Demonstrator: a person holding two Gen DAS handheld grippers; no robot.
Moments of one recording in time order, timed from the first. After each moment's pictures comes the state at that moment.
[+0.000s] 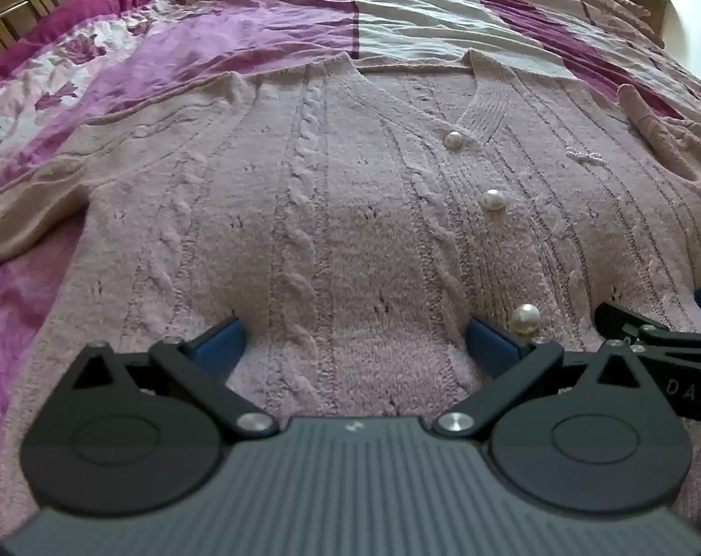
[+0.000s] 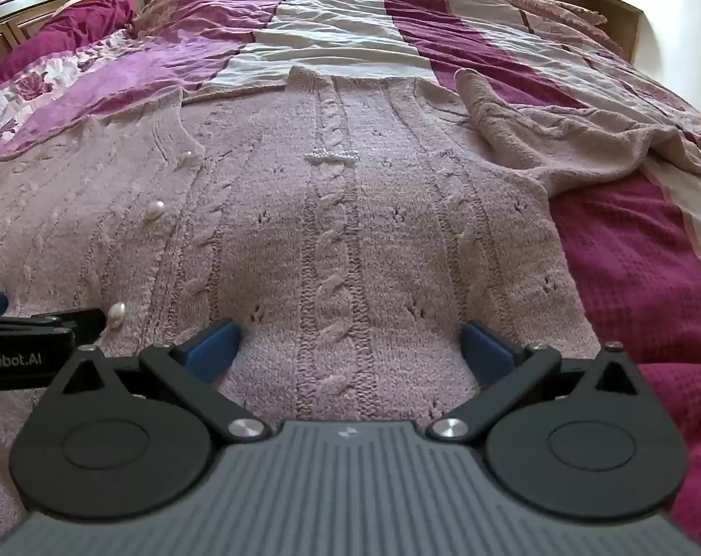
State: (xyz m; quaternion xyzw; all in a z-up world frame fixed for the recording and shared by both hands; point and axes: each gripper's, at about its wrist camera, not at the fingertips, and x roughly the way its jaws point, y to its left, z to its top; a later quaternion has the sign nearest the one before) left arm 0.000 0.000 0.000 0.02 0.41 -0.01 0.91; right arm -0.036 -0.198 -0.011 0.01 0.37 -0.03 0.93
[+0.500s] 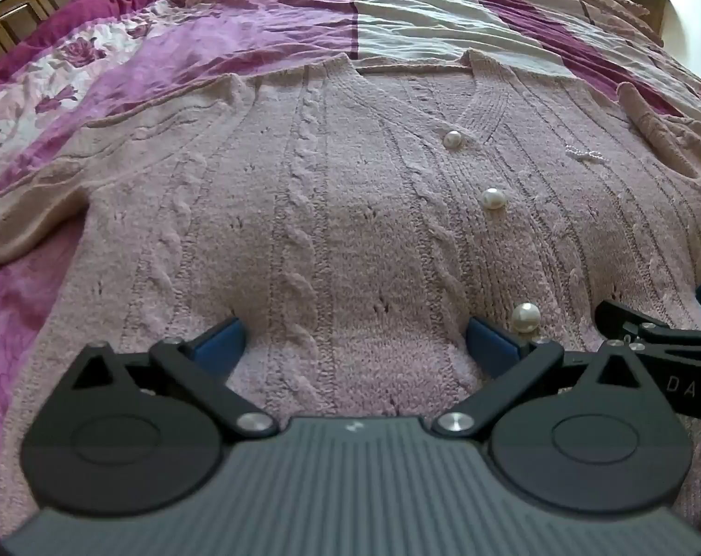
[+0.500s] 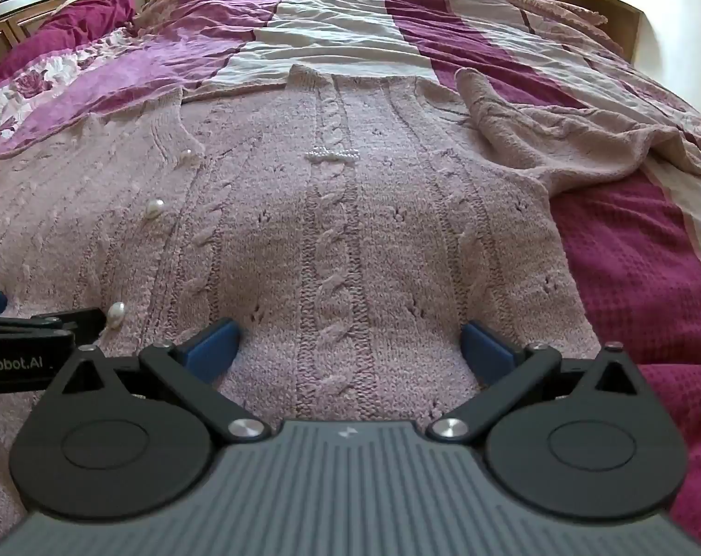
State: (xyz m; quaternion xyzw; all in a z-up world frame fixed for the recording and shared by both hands) left arm -0.001 0.000 0.000 0.02 0.40 -0.01 0.91; right arm -0.037 -0.193 -0.014 0.00 0.37 -0.03 0.93
